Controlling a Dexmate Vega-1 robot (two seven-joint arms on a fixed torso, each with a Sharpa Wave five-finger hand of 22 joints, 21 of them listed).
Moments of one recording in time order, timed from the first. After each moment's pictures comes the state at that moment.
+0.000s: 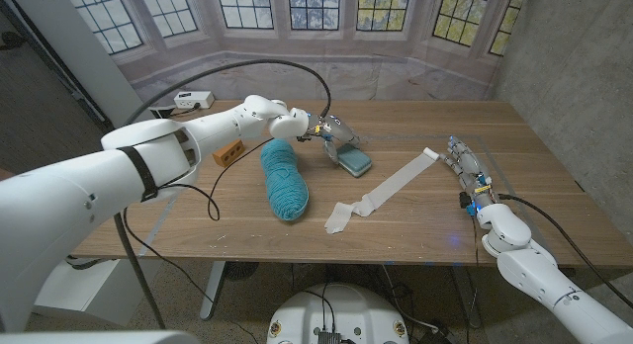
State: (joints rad) left arm -0.06 0.35 1.30 -0.80 0.86 -0.60 0.01; left_hand 1.01 -0.06 0.51 -0.16 0.18 0.40 -0.04 0.36 0.25 0.22 -0.13 0.52 0.38 0.20 -0.04 0.21 0.20 0.22 0.03 0.20 0.17; right arm -1.19 -0.63 -0.21 -1.51 0.62 0.37 -0.16; right_hand 0.45 0.16 0.27 -0.10 0.18 0.14 -0.05 0.19 0.18 0.12 -0.02 0.20 0.19 0.04 -0.04 0.21 0.21 0.31 -0.04 0.19 0.17
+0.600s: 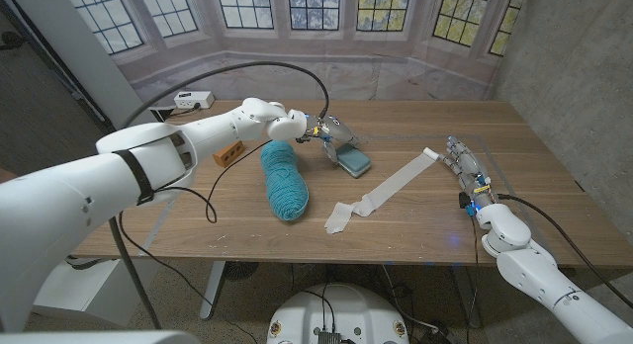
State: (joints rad) left arm -0.04 0.37 1.28 -0.84 0.86 -0.58 0.02; left_hand 1.00 -0.05 0.51 -0.16 0.18 0.40 -0.04 0.36 0.26 0.25 -0.14 0.53 0.39 0.22 -0.05 0.21 0.20 0.23 0.03 0.20 0.17; right arm -1.18 -0.63 -0.21 -1.51 0.62 0.36 -0.15; right_hand 0.45 0.16 0.27 -0.10 0.18 0.14 -0.05 0.19 0.18 0.12 -0.02 0.20 0.19 0.04 -0.04 0.21 0.21 0.31 -0.04 0.19 0.17
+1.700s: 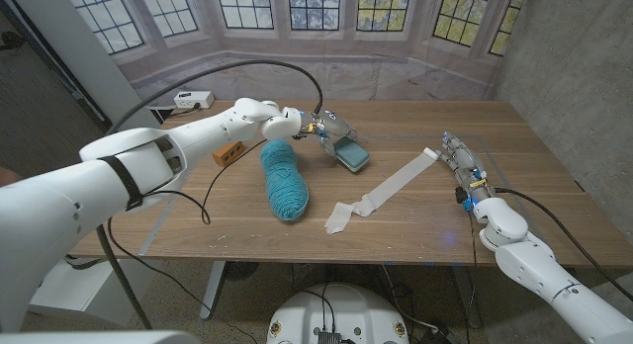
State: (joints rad) left arm -0.01 0.44 1.22 -0.93 0.88 -0.55 0.05; left_hand 1.00 -0.05 0.51 -0.16 0.18 0.42 -0.05 0.38 0.26 0.25 -0.15 0.55 0.42 0.24 -0.05 0.21 0.21 0.23 0.02 0.20 0.17; right arm -1.16 -0.65 -0.22 -1.55 0.60 0.31 -0.17; right_hand 0.44 0.16 0.27 -0.10 0.18 0.15 -0.04 0.19 0.18 0.12 -0.02 0.20 0.19 0.04 -0.04 0.21 0.21 0.31 -0.04 0.19 0.17
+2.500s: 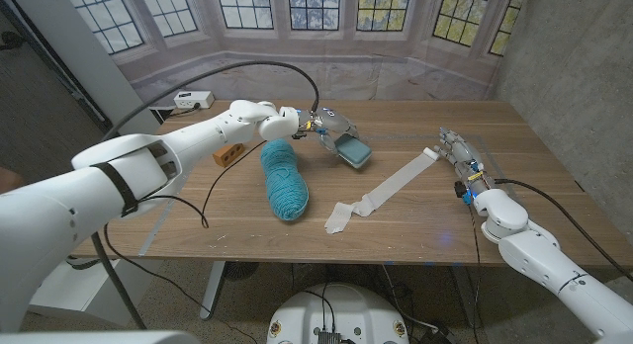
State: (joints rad) left arm 0.04 0.47 1.16 -0.99 0.83 -0.54 0.03; left_hand 1.00 -0.04 0.51 -0.16 0.18 0.42 -0.05 0.38 0.26 0.25 -0.15 0.55 0.43 0.24 -0.05 0.21 0.21 0.23 0.02 0.20 0.17; right arm -1.15 -0.71 -0.23 -1.64 0.54 0.20 -0.23; right_hand 0.44 0.16 0.28 -0.11 0.18 0.15 -0.04 0.19 0.18 0.13 -0.02 0.20 0.19 0.04 -0.04 0.21 0.20 0.31 -0.04 0.19 0.17
